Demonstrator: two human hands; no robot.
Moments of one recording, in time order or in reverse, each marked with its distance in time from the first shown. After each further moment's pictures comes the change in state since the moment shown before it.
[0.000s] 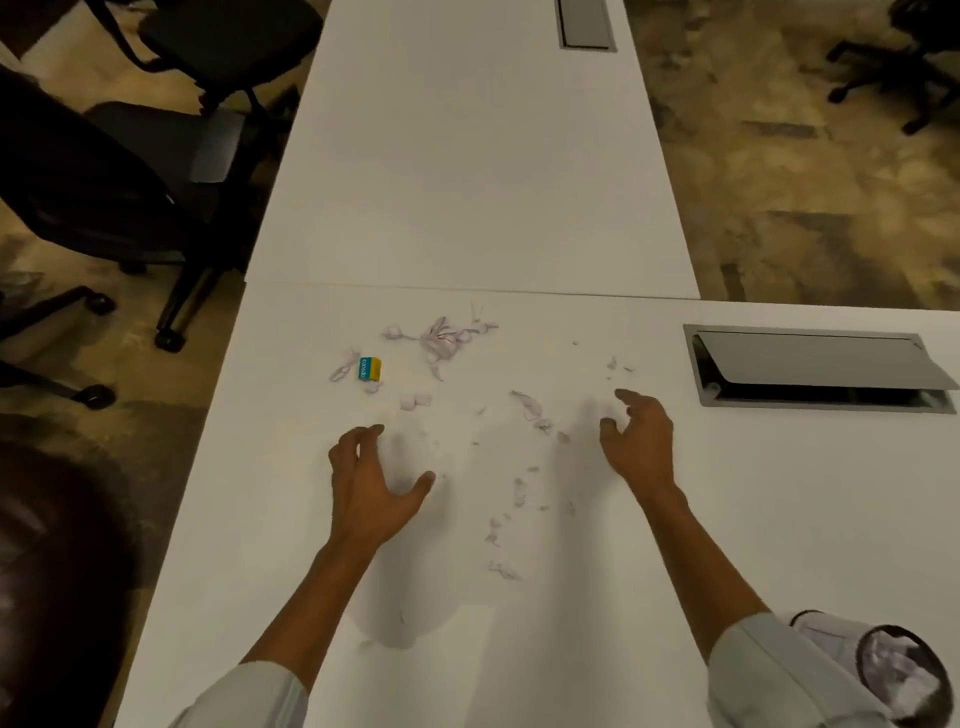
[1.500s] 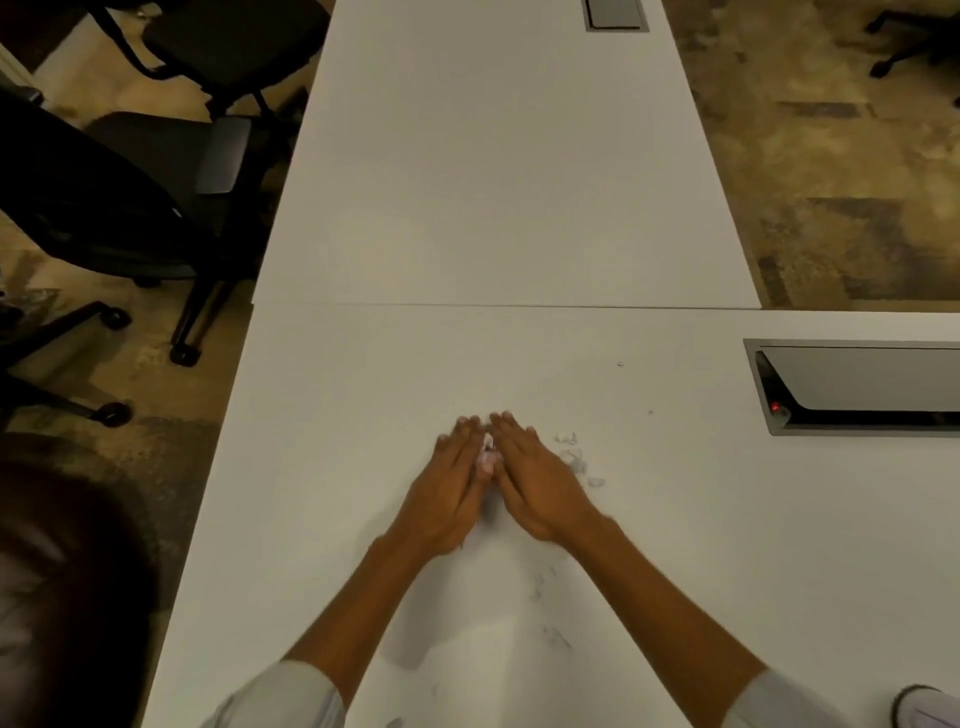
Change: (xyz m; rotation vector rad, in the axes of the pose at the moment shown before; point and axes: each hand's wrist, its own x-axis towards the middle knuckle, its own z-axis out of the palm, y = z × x) left_hand 0.057 0.017 0.039 -0.040 -0.418 0.355; right_hand -0.022 -0.070 0.116 -0.150 -0.560 -0.549
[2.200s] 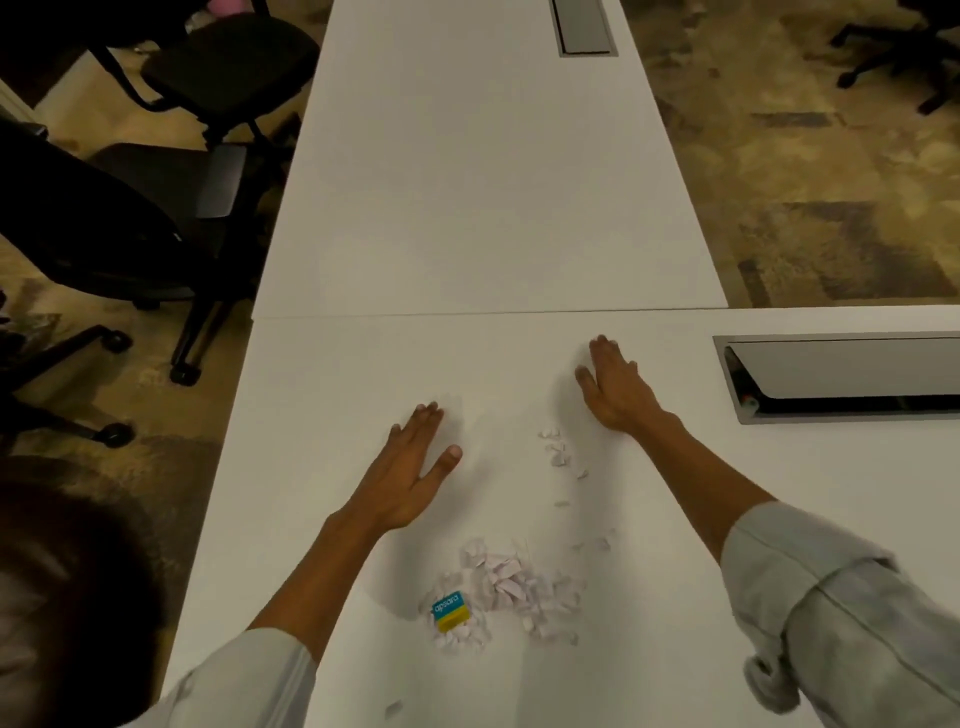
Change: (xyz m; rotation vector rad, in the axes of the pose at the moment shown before) left_hand -0.004 -0.001 -0.051 0.023 -0.089 -0.125; right_hand 0.038 0.102 -0.103 -0.126 0.093 0.412
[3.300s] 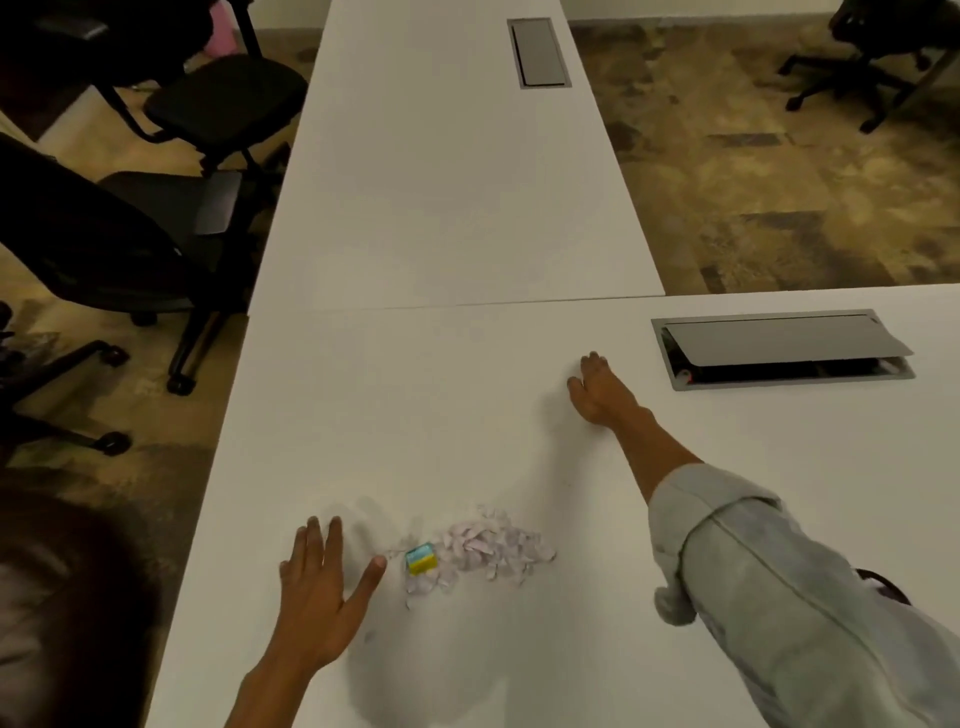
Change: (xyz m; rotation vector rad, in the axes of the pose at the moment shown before) left_hand -0.181 -0.020 0.052 0.169 0.172 -0.380; right_hand -0.059 0.036 -0.009 0.027 -0.066 0.118
